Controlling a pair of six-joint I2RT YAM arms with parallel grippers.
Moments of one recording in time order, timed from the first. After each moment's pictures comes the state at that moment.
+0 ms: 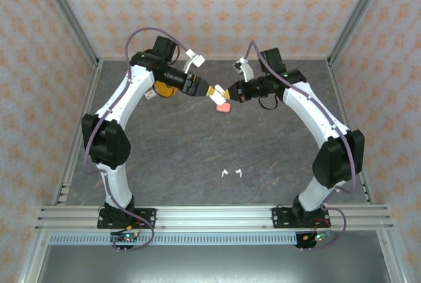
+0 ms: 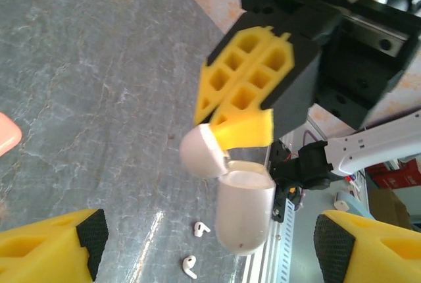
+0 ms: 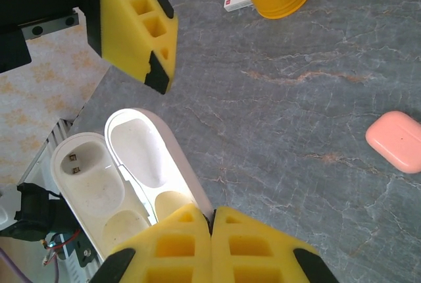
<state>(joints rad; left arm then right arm) -0.26 1.91 1.89 -1.05 1.07 0.17 0.36 1.66 1.55 -0.77 -0.74 0.06</state>
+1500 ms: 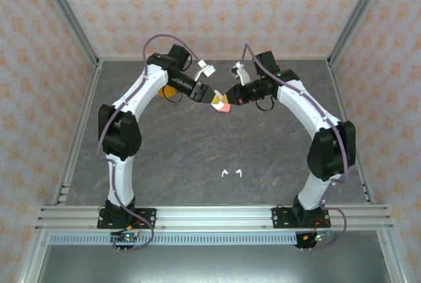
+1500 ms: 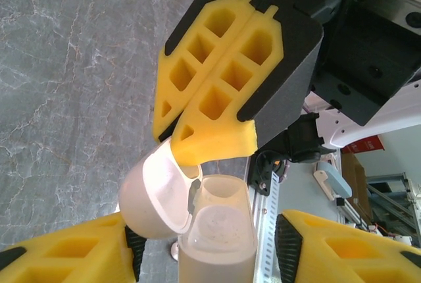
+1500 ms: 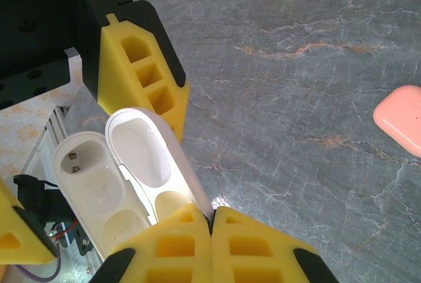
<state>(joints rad) -0.31 2.07 1.98 -1.20 1.10 0.29 0.36 1.74 1.55 -0.78 -0.75 0.03</state>
